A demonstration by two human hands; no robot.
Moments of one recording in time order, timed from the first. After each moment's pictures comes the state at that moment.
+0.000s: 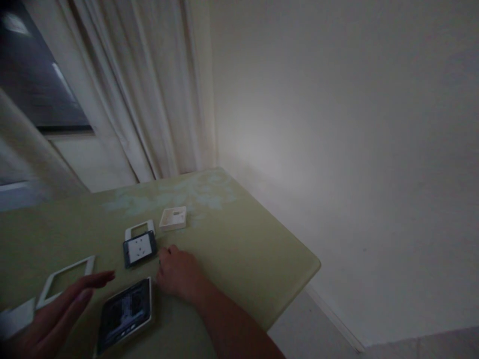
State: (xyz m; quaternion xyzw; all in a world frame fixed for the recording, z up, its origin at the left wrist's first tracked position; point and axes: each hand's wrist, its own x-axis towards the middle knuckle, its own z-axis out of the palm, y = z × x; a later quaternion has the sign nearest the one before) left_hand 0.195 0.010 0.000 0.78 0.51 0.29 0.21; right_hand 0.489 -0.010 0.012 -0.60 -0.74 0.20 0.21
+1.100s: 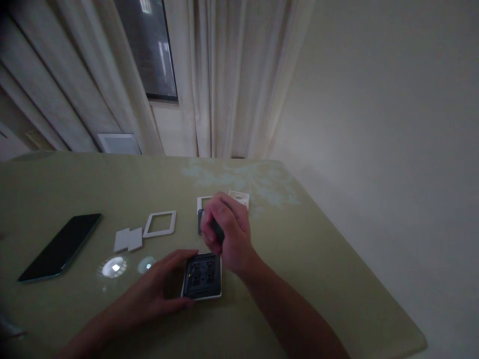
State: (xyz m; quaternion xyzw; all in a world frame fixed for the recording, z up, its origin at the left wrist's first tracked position) left_hand 0.217 -0.043 0.013 0.78 0.42 0.26 0.38; right_hand 0.440 -0.006 0.138 -0.21 -0.50 0.59 0.60
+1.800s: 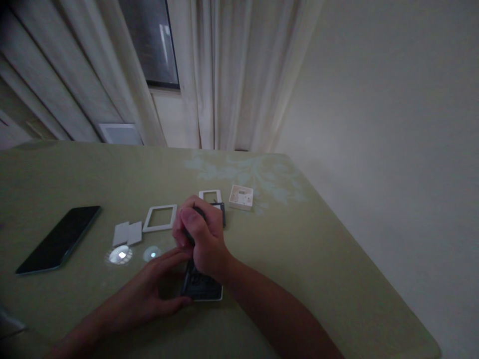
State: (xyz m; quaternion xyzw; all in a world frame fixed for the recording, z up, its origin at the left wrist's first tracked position) left_hand 0.218 -0.043 0.022 0.76 0.39 0.29 0.43; right_hand 0.392 0.009 0.104 -0.11 -0.47 0.62 0.61
